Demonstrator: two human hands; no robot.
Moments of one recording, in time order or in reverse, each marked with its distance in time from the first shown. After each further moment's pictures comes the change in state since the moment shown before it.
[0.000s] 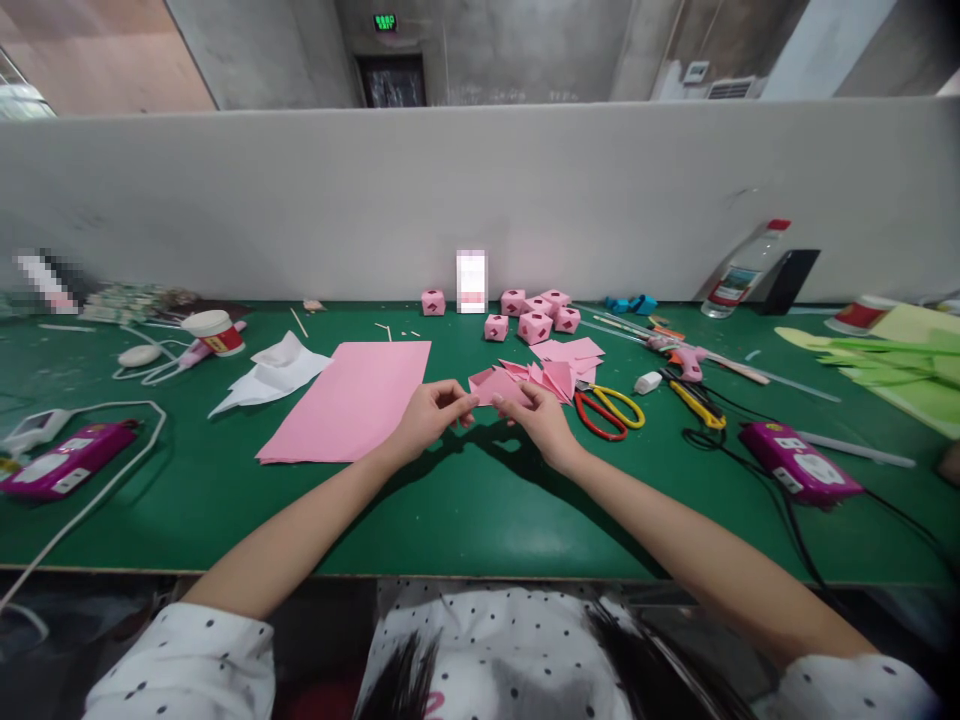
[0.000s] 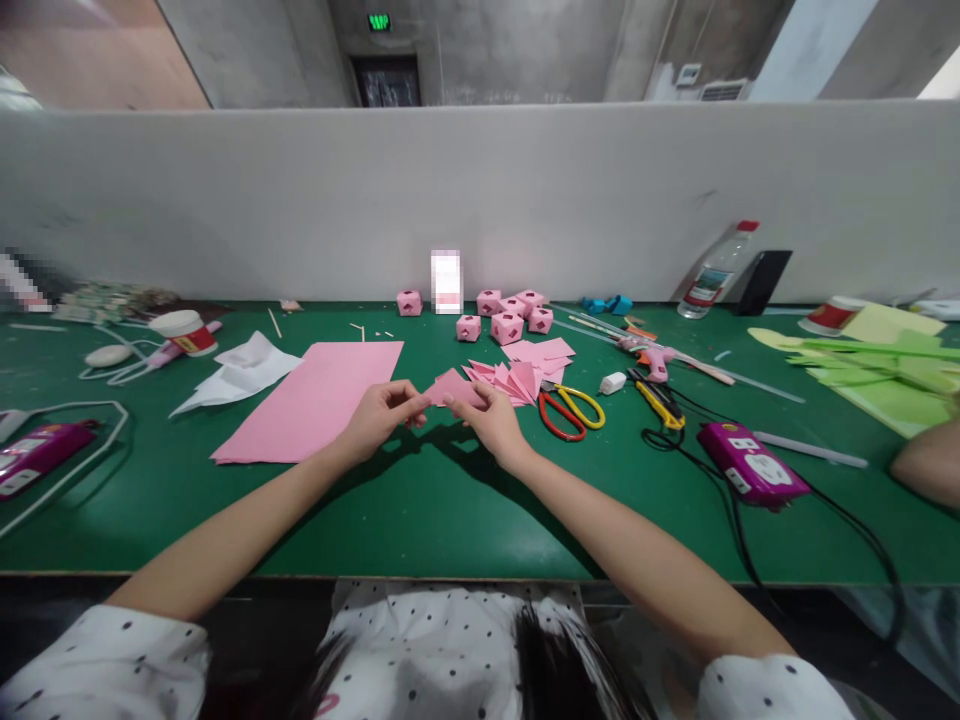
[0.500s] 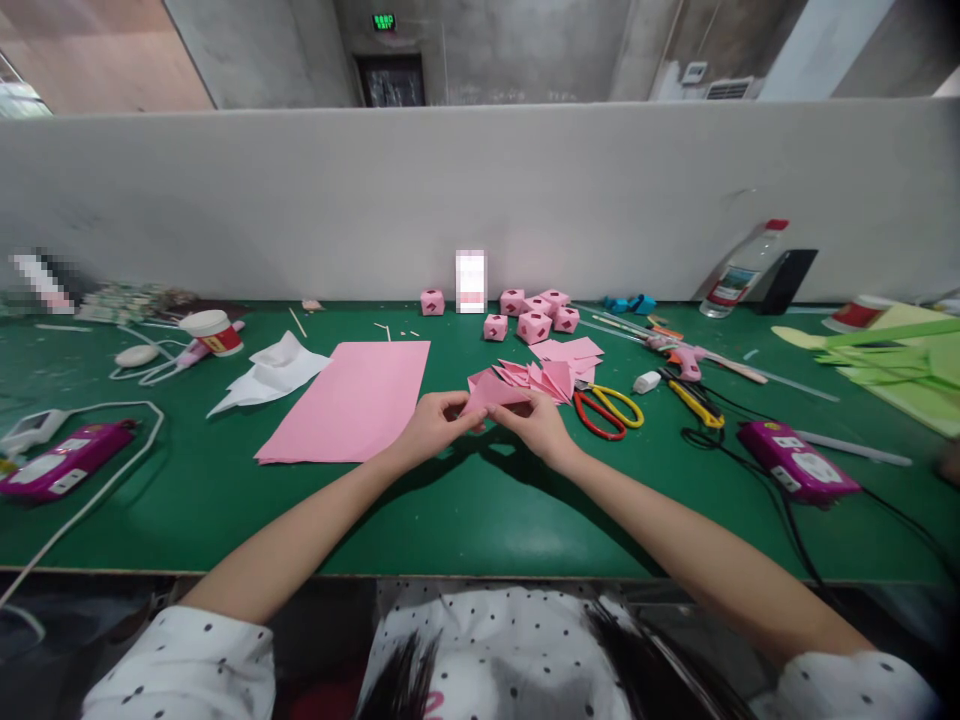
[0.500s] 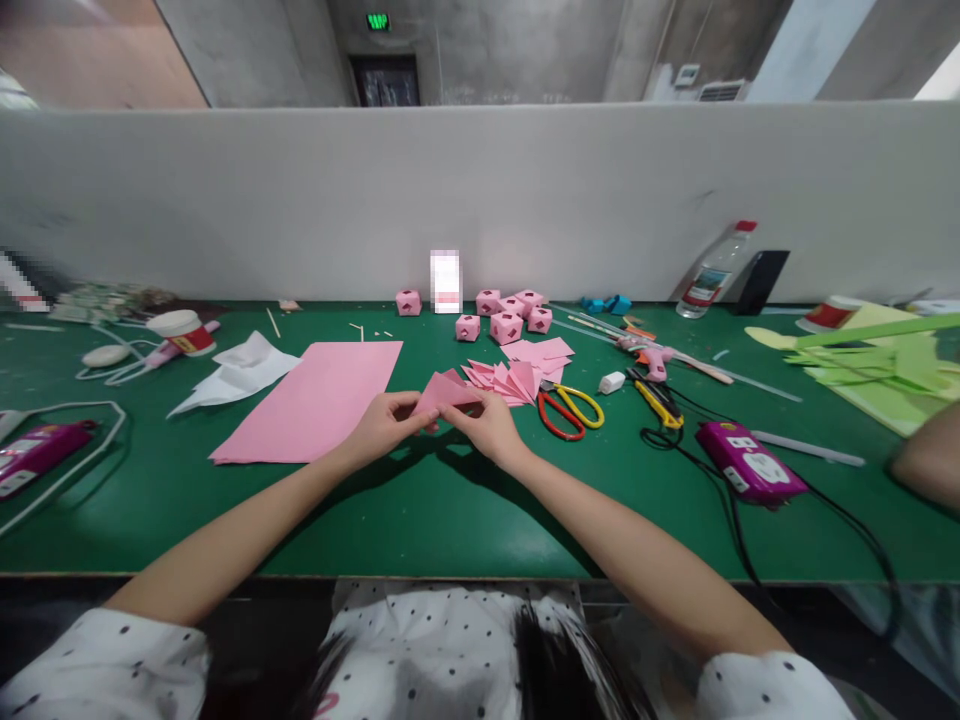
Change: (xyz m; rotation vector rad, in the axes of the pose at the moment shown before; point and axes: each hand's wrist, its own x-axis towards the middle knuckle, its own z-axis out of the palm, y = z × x) left_hand -0.006 0.001 0.008 0.153 -0.090 0.004; right_hand 0.000 0.003 0.002 -0.057 -0.100 -0.085
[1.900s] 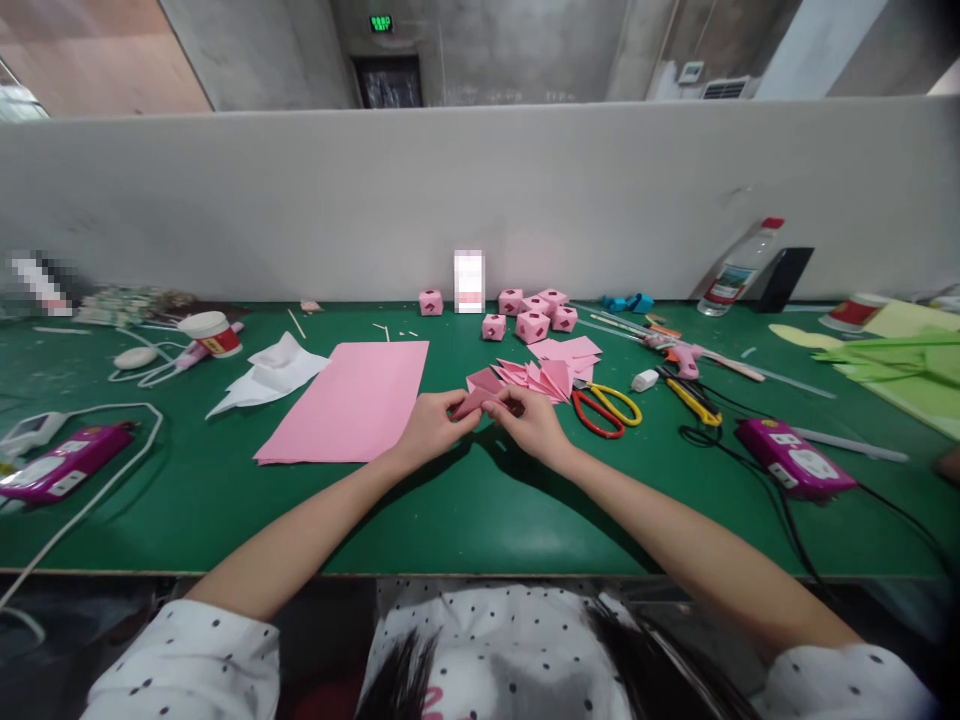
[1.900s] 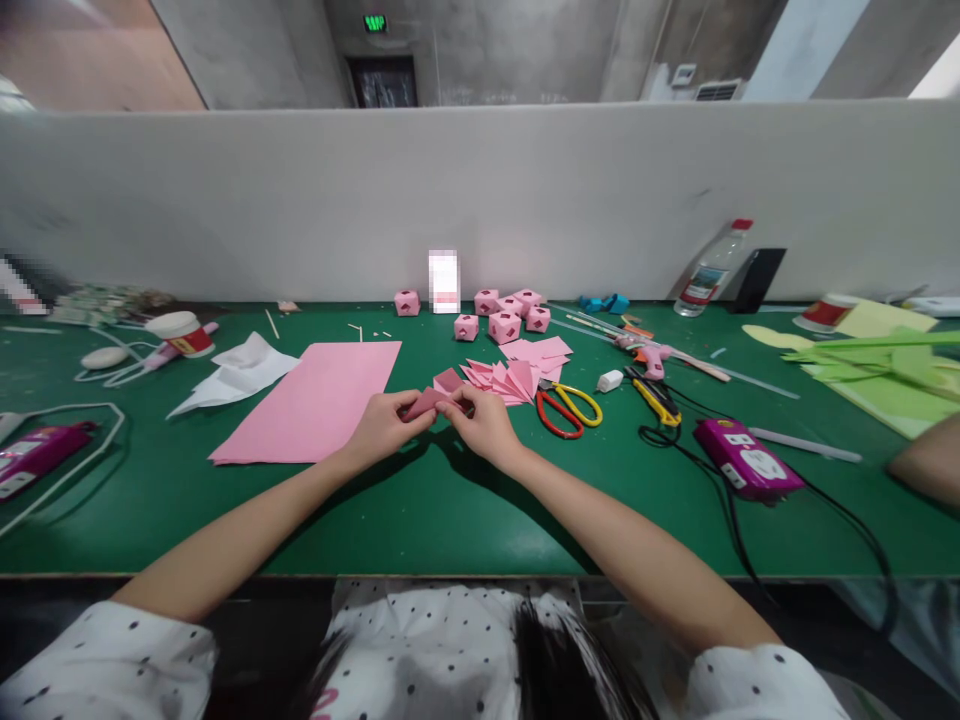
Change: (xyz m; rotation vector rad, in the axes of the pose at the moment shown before) left_hand 0.001 -0.006 0.005 0.372 0.185 0.132; right_hand 0.002 0.005 0.000 -0.311 0.021 -0.108
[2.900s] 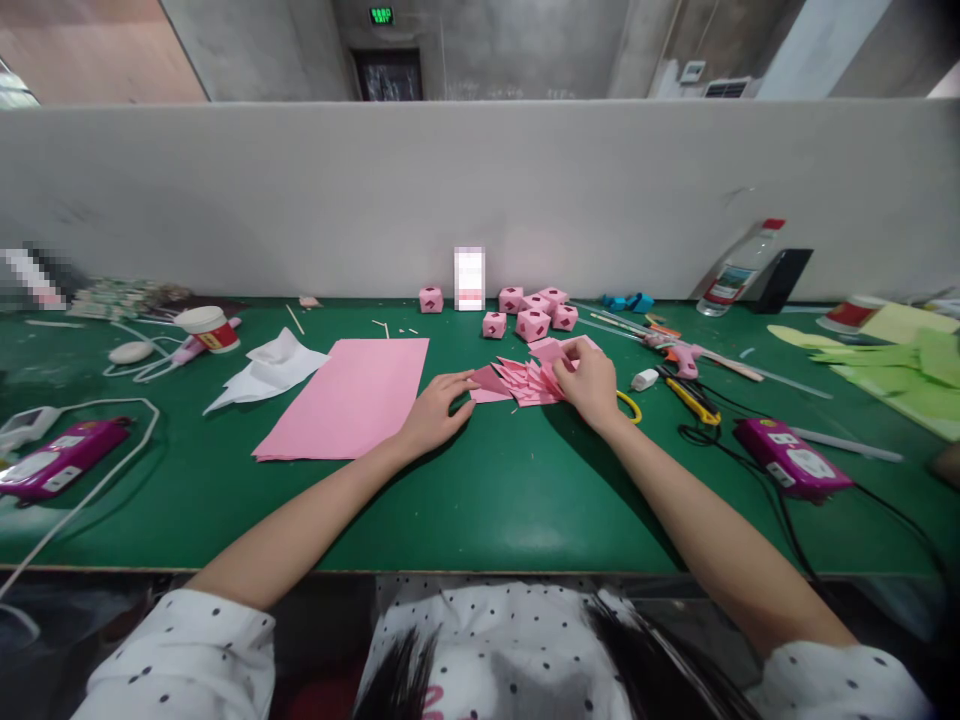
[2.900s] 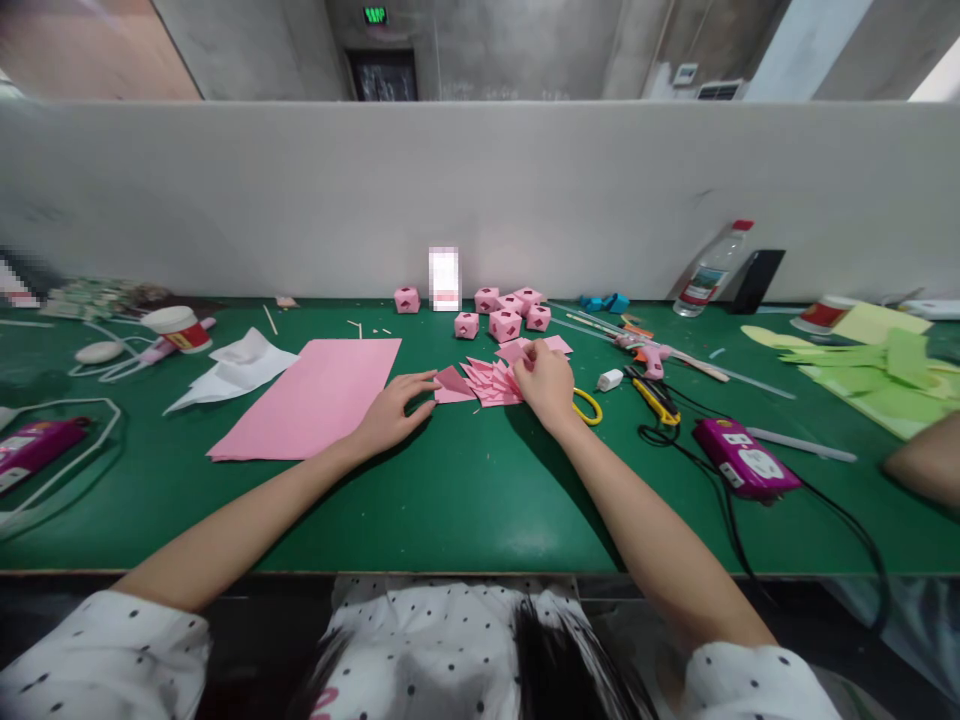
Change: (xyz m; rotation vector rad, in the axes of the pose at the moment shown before) left_hand 0.013 -0.038 0.008 0.180 -0.017 0.232; right_hand 0.035 0.037 -0.080 -0.625 0.411 0.041
